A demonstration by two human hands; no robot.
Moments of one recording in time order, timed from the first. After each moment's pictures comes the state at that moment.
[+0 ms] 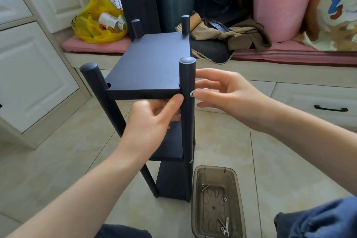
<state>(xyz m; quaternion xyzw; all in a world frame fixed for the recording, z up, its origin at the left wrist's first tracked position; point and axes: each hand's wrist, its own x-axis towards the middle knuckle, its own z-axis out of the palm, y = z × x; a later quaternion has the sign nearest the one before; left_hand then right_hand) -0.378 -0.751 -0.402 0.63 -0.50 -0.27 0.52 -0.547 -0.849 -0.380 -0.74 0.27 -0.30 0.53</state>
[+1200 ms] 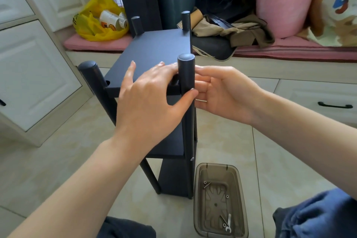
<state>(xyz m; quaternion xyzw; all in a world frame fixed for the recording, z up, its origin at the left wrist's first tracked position) -0.379 -0.758 -0.377 0.66 -0.66 0.12 0.33 -0.528 -0.863 -0.380 -0.50 0.21 -0.24 0.81</state>
